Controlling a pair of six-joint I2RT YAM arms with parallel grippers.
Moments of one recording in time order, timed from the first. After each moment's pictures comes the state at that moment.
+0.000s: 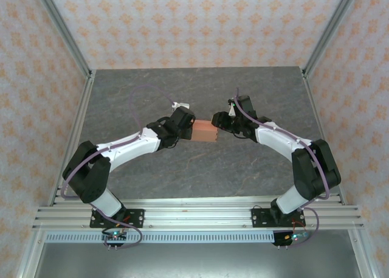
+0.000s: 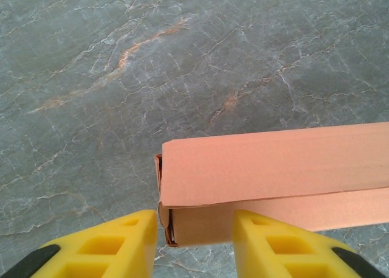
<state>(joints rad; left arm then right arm) -0.67 1.59 1.07 -0.35 -0.33 -0.46 0.43 1.56 0.96 -0.17 -0.27 0.66</state>
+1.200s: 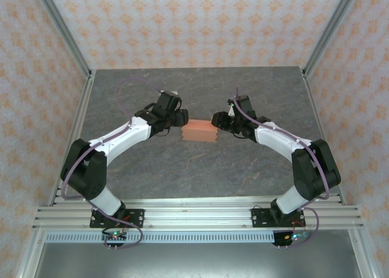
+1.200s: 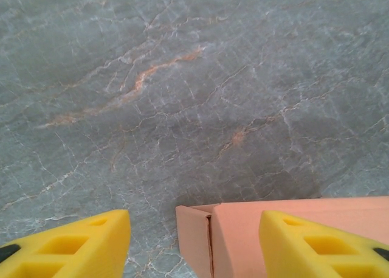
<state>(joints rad) -0.50 1.61 1.16 -0.40 -0.12 -0.49 0.44 1.56 0.97 -0.18 -0.24 0.66</state>
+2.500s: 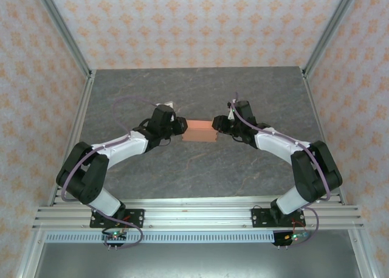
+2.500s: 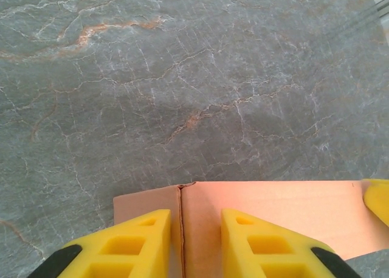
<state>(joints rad) -0.49 1.55 0.86 0.02 0.05 -0.70 0.45 1.54 0.86 -0.03 -0.23 0.64</state>
